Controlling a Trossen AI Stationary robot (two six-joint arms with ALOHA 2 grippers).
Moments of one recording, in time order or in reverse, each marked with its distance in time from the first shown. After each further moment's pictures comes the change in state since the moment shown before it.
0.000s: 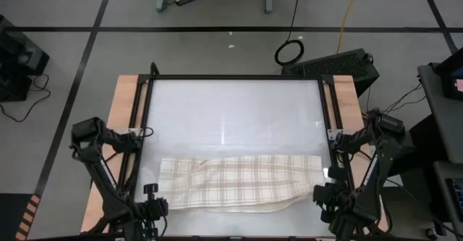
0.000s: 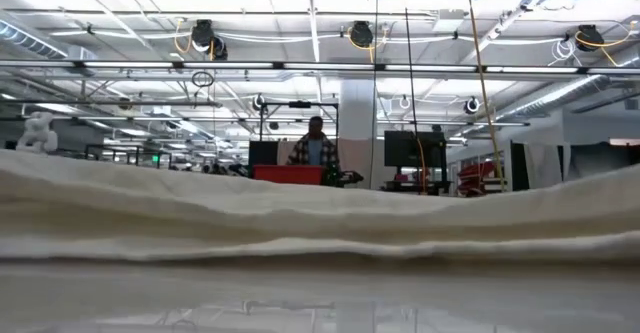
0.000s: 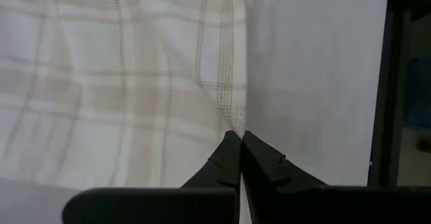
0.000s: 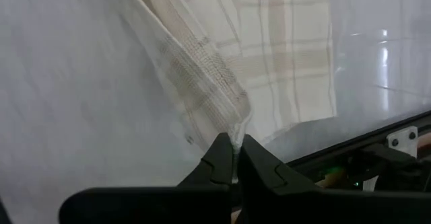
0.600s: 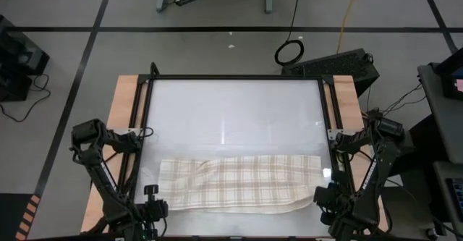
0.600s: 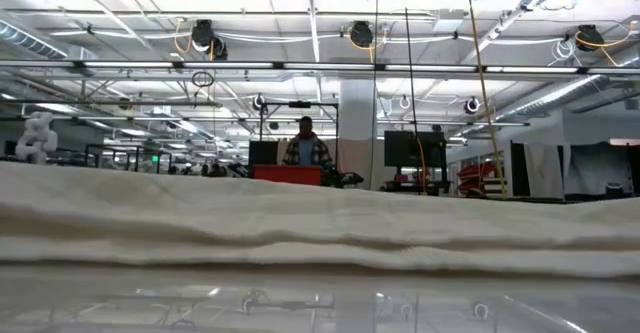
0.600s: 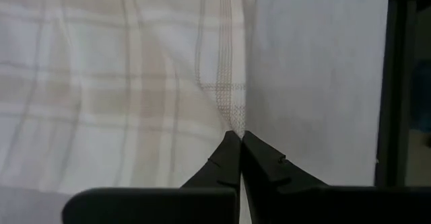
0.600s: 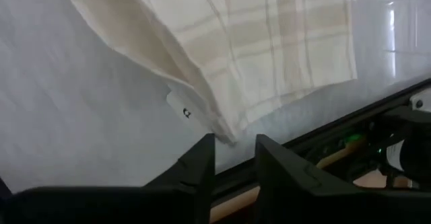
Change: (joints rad) left arm -0.010 0.018 0.000 0.005 -0.013 0.023; right arm 0.007 0.029 0.000 0.014 -0.092 0.105
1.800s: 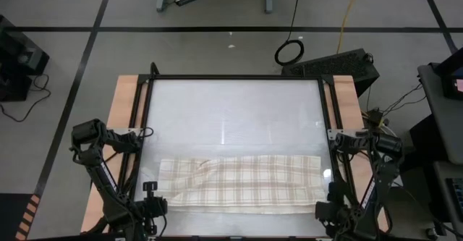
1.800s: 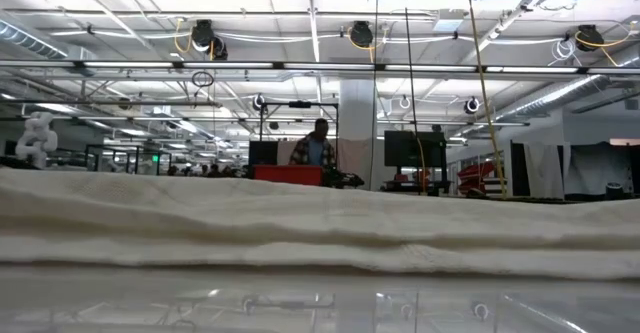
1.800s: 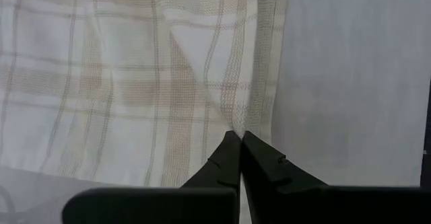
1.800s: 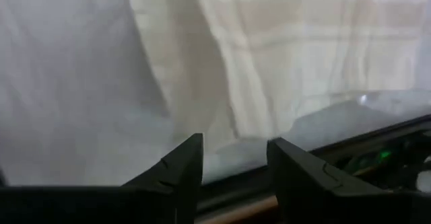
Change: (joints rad) left arm 0.001 0.003 0.000 -0.083 0.005 0.004; right arm 0.093 0.173 0.040 0.072 -0.013 -0.117
